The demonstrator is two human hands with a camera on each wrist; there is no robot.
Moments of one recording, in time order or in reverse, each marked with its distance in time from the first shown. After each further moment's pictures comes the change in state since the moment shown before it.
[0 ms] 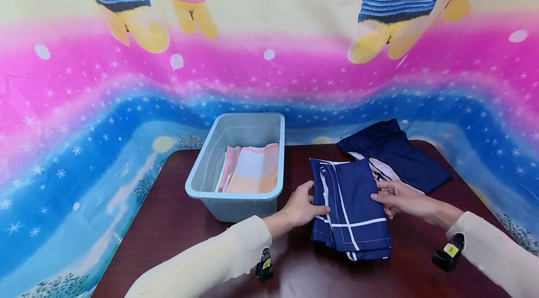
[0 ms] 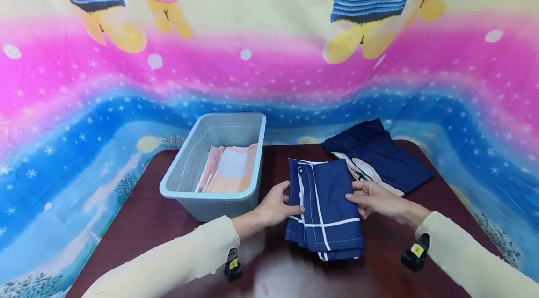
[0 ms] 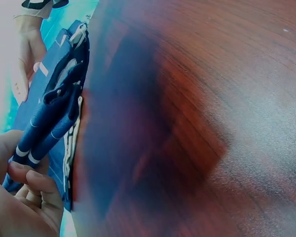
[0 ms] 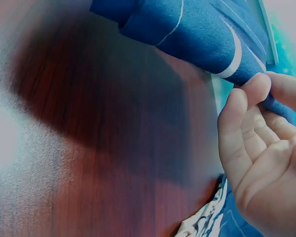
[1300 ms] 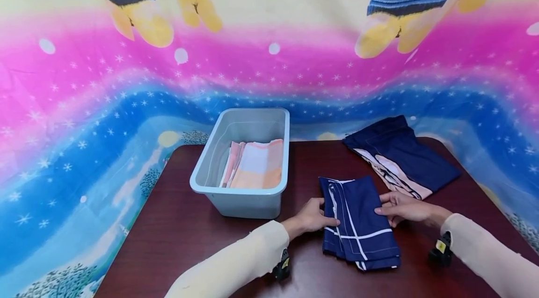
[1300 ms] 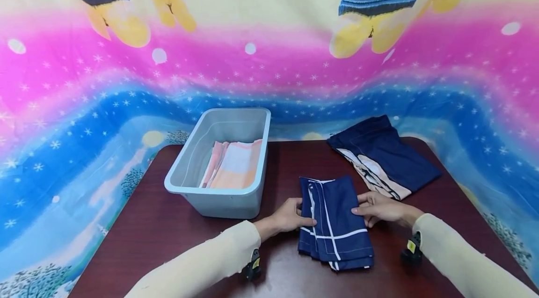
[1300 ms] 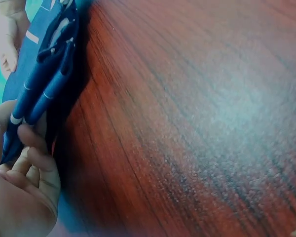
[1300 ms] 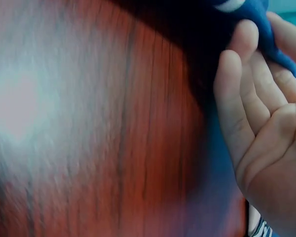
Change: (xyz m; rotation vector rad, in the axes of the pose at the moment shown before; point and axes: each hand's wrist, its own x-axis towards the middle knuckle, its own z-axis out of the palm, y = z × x) left_hand 0.030 -0.063 0.034 -0.048 -0.110 -0.004; right_hand 0.029 0.079 -0.009 0.134 -0.216 -0.060
